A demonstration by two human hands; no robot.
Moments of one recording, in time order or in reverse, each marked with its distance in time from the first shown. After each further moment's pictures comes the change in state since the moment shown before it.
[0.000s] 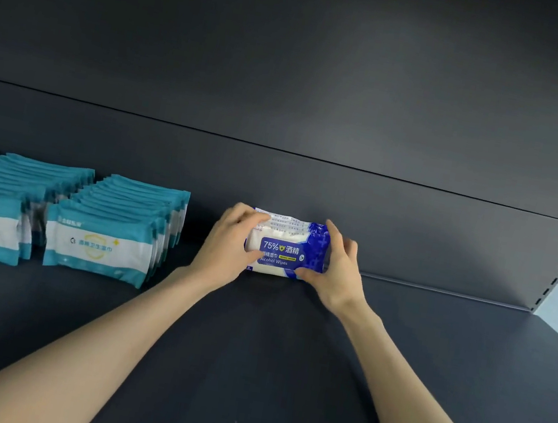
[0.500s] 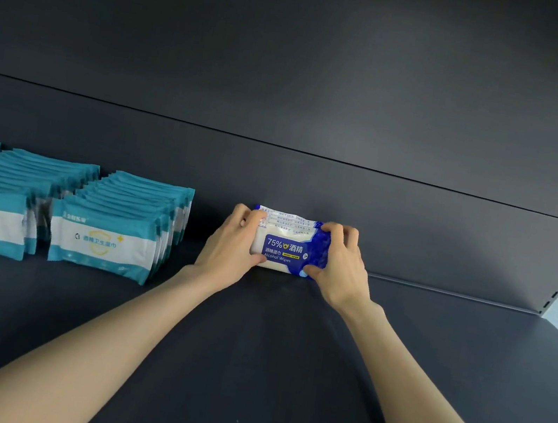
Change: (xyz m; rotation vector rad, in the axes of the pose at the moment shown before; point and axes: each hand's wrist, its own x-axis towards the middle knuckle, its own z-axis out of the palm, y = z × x) left_hand -0.001 0.002 0.001 0.198 -0.087 -0.062; right_hand 0.005 -0.006 -0.001 -0.287 0.044 -0.113
